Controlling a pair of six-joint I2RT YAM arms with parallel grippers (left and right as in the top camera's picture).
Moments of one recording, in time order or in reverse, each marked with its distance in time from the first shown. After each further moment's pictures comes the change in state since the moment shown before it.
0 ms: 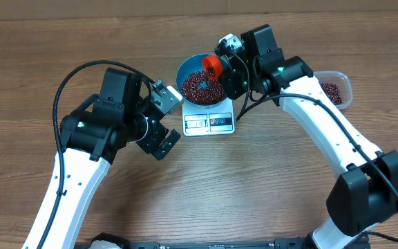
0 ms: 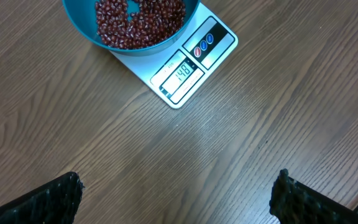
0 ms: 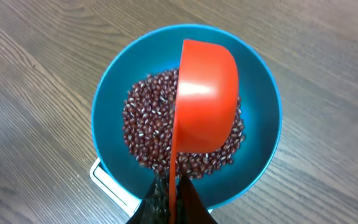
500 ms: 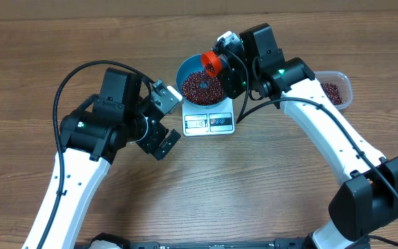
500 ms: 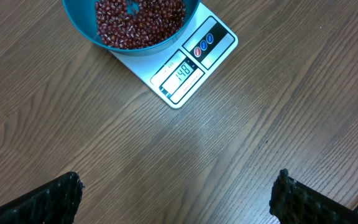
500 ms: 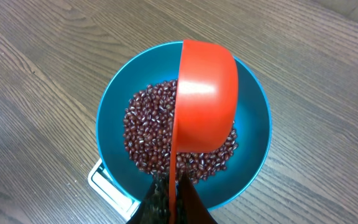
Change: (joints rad) left arm 0.000 0.000 0.000 0.000 0.000 0.000; right arm 0.015 -0.027 0.003 0.010 0.038 -0.010
